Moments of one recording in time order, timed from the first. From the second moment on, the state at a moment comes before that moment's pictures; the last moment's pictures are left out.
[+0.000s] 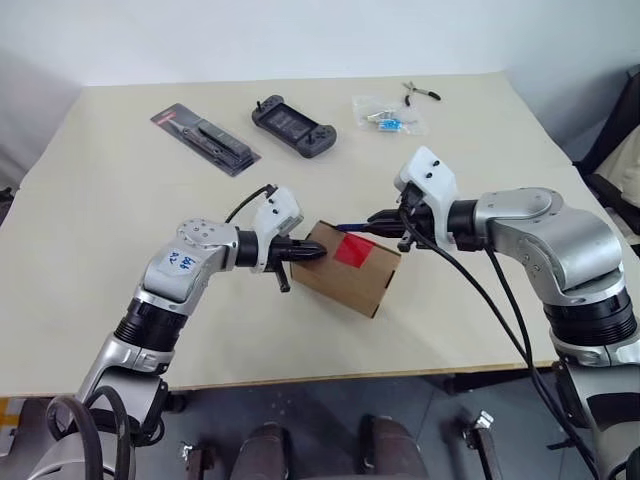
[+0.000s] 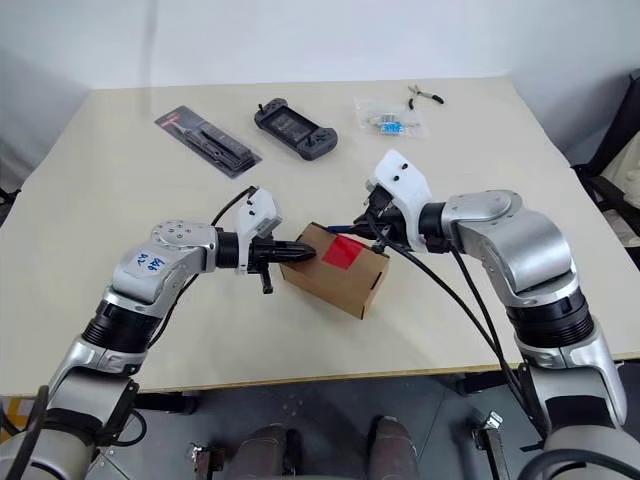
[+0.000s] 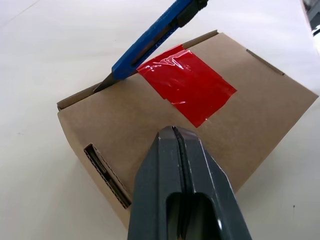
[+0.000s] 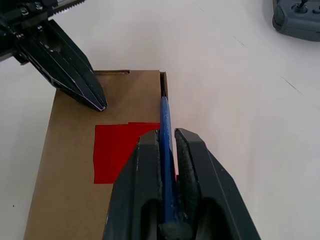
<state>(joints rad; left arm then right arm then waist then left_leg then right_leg) -0.74 0.54 -0.25 0.05 -0.29 0.66 -0.87 -0.85 -0.69 0.18 -0.23 0.40 1.05 0.81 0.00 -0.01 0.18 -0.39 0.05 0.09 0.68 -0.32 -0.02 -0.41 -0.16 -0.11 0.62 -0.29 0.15</state>
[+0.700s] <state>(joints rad) -0.81 0.57 -0.34 0.02 -0.19 0.69 -0.88 -0.80 -0.87 0.15 -0.34 0.46 1.12 0.86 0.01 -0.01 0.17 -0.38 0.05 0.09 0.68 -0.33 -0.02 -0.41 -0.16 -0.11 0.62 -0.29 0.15</state>
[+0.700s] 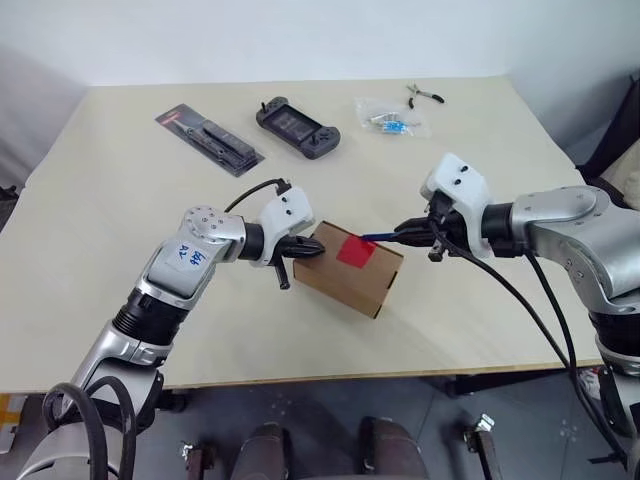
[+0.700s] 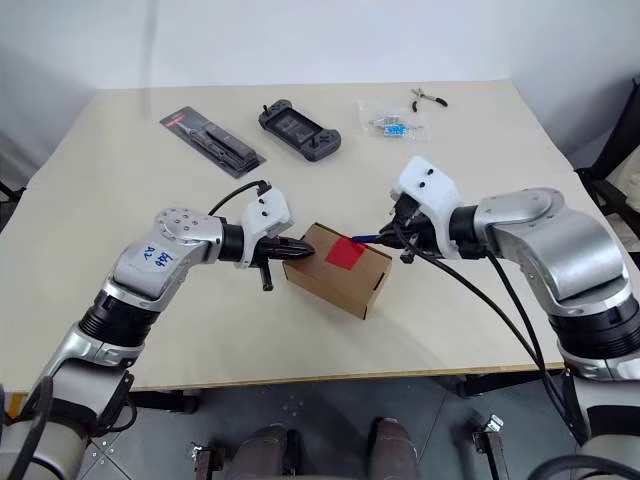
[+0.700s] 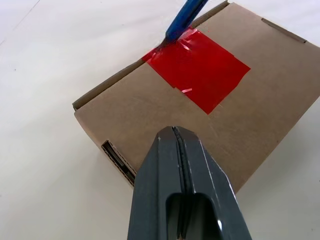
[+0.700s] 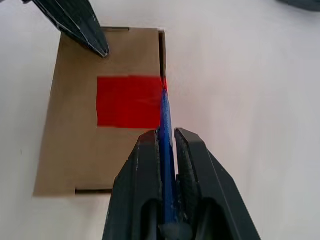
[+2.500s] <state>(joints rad) -0.80 0.53 -0.33 0.05 -0.15 0.64 -0.88 -0.45 -0.70 -0.38 0.04 0.51 0.78 0.73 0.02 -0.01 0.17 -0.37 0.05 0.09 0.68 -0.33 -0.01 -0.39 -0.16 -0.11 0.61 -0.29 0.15</state>
